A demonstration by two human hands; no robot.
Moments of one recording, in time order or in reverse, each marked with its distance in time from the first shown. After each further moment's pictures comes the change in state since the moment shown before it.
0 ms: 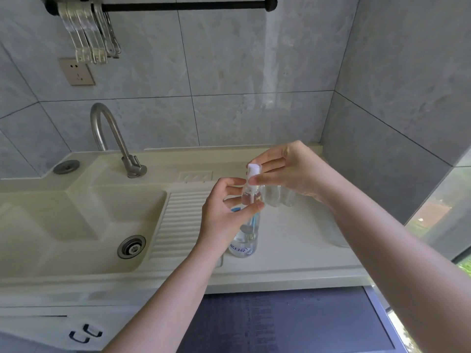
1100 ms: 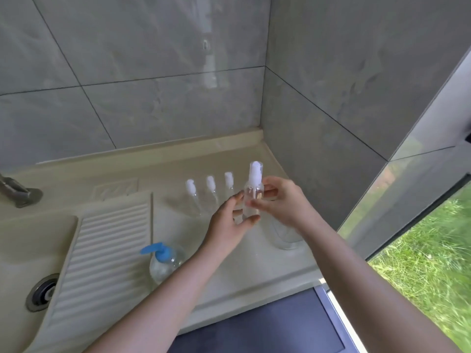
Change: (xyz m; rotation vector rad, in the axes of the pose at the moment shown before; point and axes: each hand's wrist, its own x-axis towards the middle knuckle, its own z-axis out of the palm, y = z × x) left_hand 0.084 -0.095 0.163 0.319 -0.438 -0.130; right_hand 0.010 0.183 -0.059 0.023 0.286 0.334
